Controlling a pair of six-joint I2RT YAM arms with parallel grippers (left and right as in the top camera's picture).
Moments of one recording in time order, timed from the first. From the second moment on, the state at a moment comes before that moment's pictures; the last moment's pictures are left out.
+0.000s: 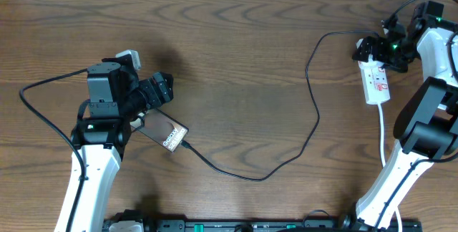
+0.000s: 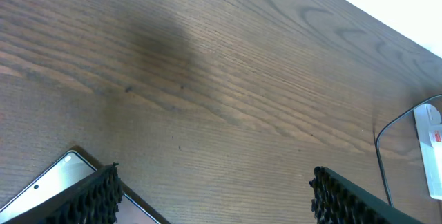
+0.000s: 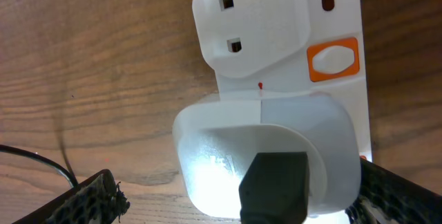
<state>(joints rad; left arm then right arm) 0.02 1.17 0.82 -0.39 0.30 -0.38 -0.35 2.28 1.91 -1.02 -0.34 -0.13</state>
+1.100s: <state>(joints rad) 0.02 1.17 0.82 -0.39 0.30 -0.38 -0.34 2.28 1.88 -0.98 -0.32 -0.11</state>
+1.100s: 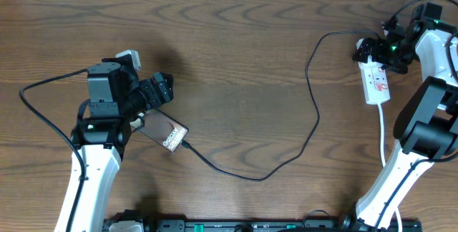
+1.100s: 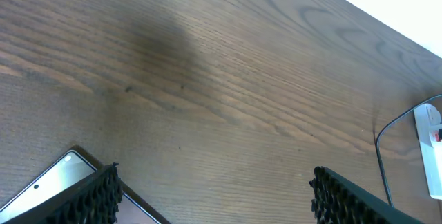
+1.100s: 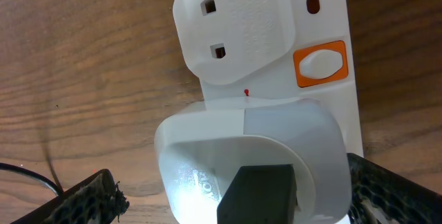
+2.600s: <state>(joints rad) 0.02 1.17 0.82 -0.40 0.30 -0.38 -0.33 2.28 1.87 -0.99 -0.32 -0.09</state>
